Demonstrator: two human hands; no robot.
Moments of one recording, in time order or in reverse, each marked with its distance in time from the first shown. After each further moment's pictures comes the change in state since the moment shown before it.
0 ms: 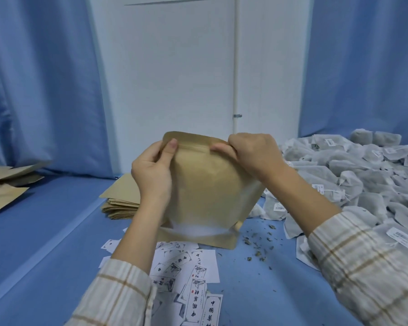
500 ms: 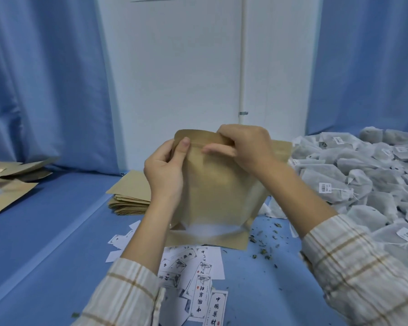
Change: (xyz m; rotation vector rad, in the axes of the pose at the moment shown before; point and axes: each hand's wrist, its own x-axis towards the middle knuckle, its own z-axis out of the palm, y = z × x) left_hand -0.008 0.000 0.003 -0.057 -0.031 -0.034; right_hand 0.011 -0.015 0.004 0.293 -0.111 0.132
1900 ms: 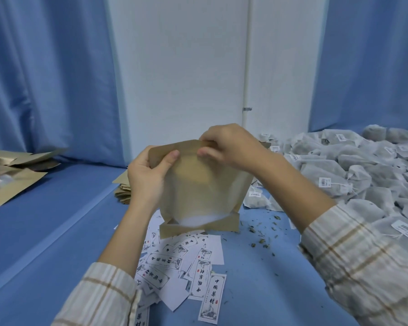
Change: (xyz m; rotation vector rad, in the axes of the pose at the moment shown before) left_hand -0.017 -0.001 -0.047 0.000 -0.020 -0.099; right_hand 0.003 -0.029 -0.005 0.059 -0.422 -0.056
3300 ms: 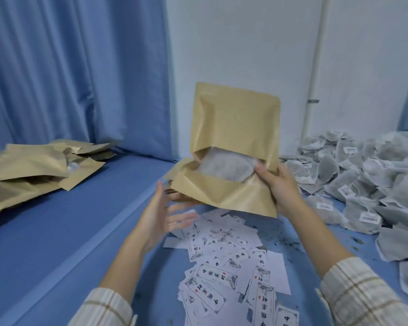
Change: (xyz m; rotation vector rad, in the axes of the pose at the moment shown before) left_hand 0.021 -0.087 -0.129 -0.180 -0.176 -0.788; right_hand 0.015 0.034 0.166 1.430 0.264 0.643
